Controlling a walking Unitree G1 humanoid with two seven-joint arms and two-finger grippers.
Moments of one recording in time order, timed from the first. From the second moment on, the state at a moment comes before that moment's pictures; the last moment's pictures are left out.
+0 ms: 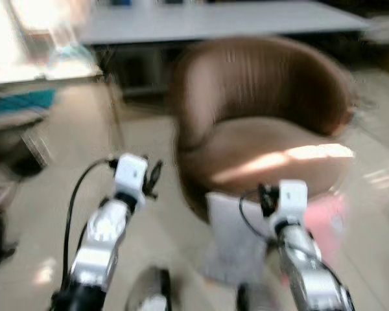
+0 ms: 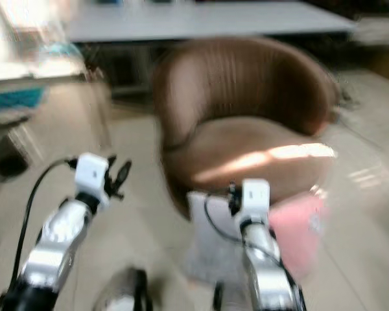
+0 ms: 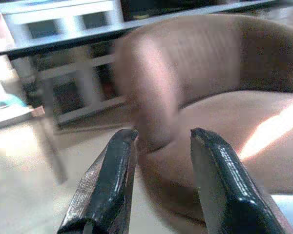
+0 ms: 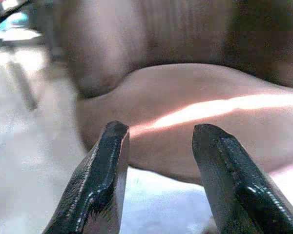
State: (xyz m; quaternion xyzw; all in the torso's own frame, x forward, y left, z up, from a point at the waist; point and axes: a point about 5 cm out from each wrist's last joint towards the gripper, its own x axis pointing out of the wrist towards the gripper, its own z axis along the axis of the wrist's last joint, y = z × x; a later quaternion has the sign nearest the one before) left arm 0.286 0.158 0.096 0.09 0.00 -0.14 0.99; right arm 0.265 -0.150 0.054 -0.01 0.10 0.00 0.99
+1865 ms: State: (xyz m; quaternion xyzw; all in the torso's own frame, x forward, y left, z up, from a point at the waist) left arm 0.286 0.153 0.090 0.08 0.01 -0.14 0.99; right arm 0.266 -0.158 0.054 -0.03 0.11 -0.01 0.99
